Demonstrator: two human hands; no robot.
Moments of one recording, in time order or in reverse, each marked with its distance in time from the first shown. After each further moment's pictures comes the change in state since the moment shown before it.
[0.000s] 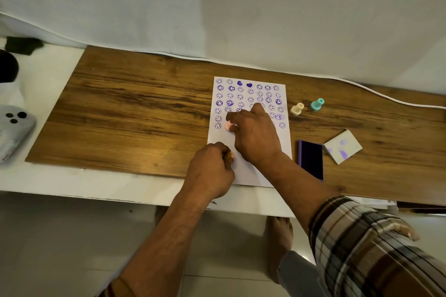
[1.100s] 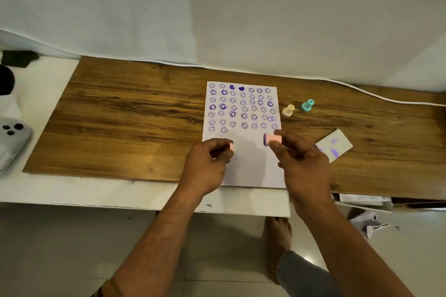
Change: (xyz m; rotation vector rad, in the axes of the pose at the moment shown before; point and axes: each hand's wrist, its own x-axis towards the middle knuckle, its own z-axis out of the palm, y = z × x) left_hand 0.005 0.005 -0.005 -0.591 0.028 -0.031; right_hand -0.091 0.003 -0.083 0.916 0.295 0.739
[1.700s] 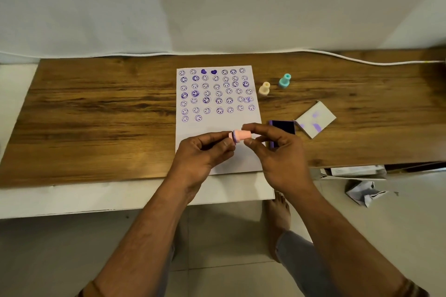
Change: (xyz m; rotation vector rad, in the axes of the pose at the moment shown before) left_hand -0.007 0.003 0.037 -0.387 -0.213 -0.096; right_hand 0.005 0.032 -0.022 -0.057 -0.189 -0.083
